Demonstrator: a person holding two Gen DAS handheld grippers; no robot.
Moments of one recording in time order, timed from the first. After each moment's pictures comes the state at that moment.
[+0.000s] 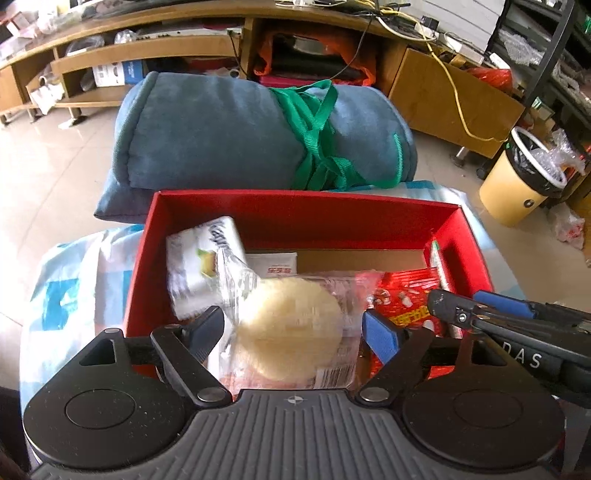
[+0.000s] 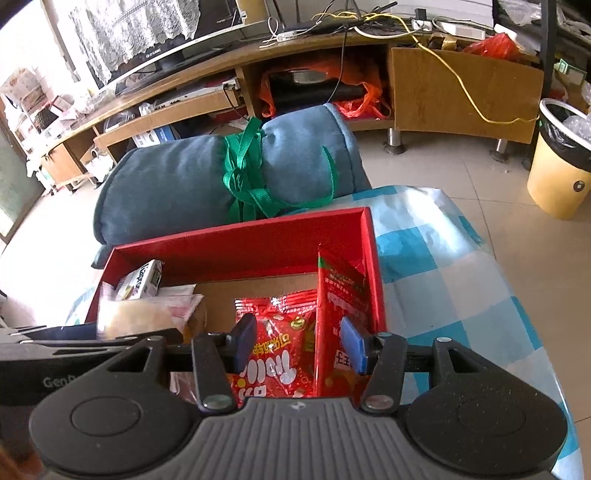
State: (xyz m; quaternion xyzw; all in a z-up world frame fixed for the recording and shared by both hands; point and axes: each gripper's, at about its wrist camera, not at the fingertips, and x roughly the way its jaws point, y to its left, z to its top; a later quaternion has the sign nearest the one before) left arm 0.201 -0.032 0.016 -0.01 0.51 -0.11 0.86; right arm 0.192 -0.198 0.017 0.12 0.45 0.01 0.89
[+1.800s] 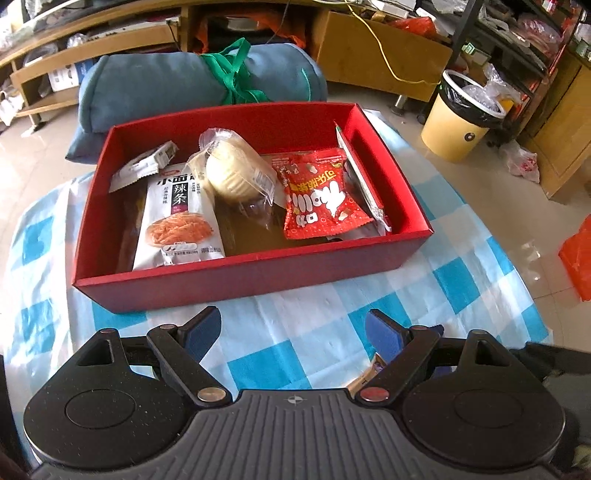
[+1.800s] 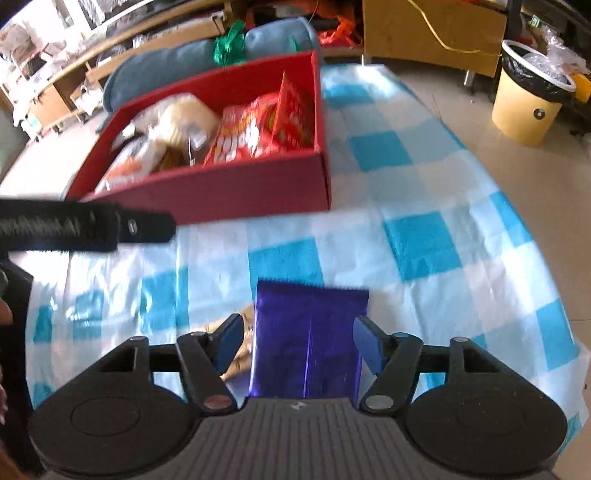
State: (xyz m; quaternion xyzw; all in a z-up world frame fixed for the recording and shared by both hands) left arm 0.090 -0.052 0.013 0.03 0.52 -0.19 0.84; right arm 0.034 -0.191 -0.017 0.09 0.54 -0.01 0.84
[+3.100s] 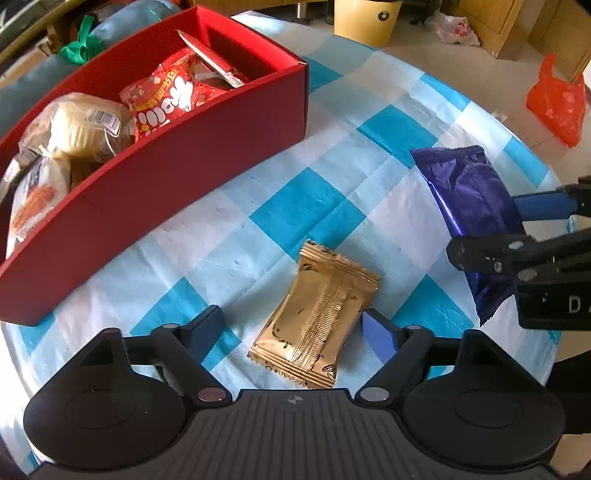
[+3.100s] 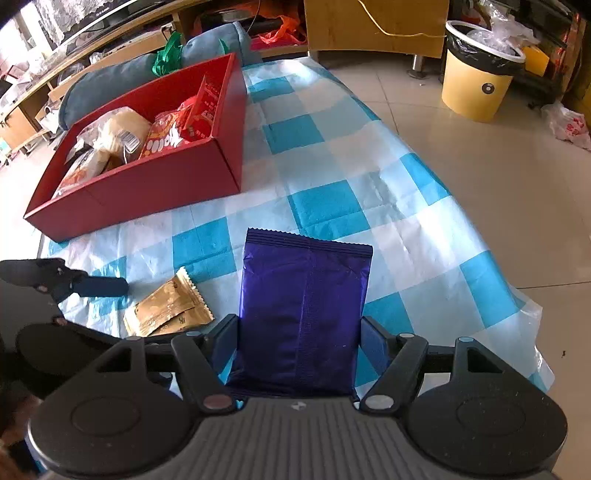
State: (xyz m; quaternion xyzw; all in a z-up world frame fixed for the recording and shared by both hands) left arm 0.041 -0.119 -0.053 0.20 0.54 -0.29 0.76; right arm -0.003 -0.245 -0.014 0.12 0.53 -0.07 0.84
